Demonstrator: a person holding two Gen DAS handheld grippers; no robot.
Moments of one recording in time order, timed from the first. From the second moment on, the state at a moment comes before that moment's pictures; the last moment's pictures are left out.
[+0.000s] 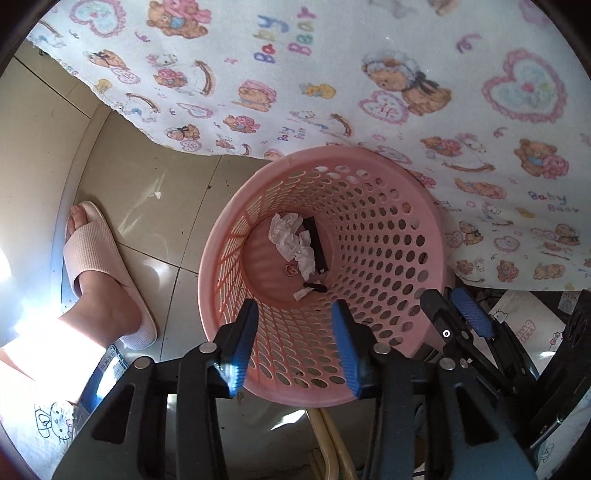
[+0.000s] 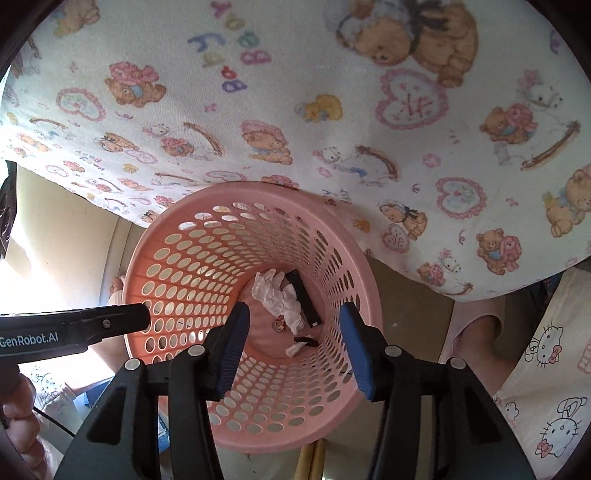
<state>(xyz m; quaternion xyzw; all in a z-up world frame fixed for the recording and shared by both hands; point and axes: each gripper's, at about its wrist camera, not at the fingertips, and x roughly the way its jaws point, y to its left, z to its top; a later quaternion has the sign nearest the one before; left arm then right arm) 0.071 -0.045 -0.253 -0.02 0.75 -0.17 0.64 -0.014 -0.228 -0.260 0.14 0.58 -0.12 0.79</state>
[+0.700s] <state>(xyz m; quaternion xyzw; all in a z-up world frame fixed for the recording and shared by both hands) 0.075 -0.030 -0.087 0.01 0.49 -0.16 0.86 -0.033 -0.205 -0.101 0.07 0.38 -0.12 0.91</state>
